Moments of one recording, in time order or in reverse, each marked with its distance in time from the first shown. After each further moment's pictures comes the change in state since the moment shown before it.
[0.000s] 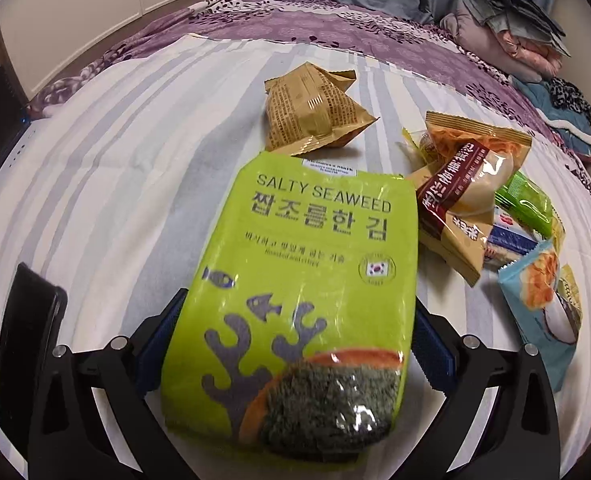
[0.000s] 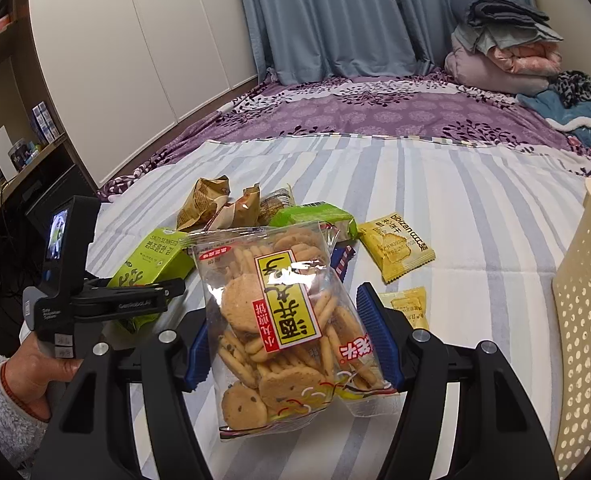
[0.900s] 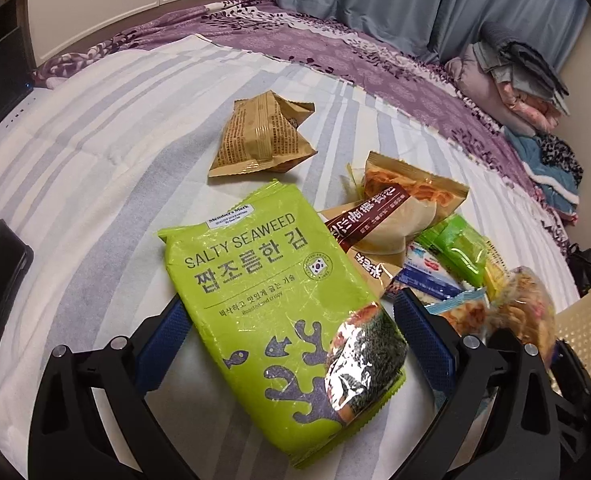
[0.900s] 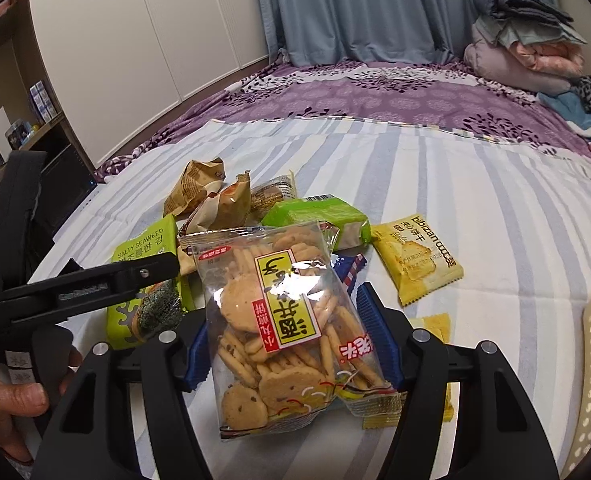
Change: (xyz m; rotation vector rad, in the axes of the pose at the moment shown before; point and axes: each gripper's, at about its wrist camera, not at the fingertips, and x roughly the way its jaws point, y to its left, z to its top) left arm -0.019 -0.038 0.006 -0.173 -0.040 -0.088; right arm 0.043 -0.001 0.008 -0.044 0.061 0.024
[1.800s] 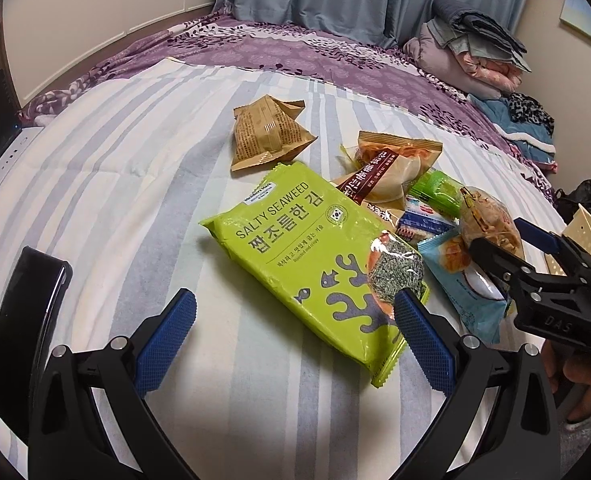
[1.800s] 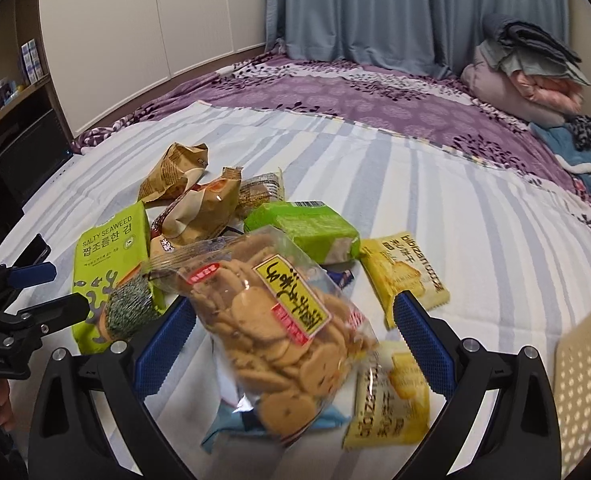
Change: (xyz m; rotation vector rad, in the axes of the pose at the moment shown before) left arm -0.036 0.034 -0.023 0.175 -0.025 -0.060; right arm 0.027 0.014 0.017 -0.130 0.053 -0.085
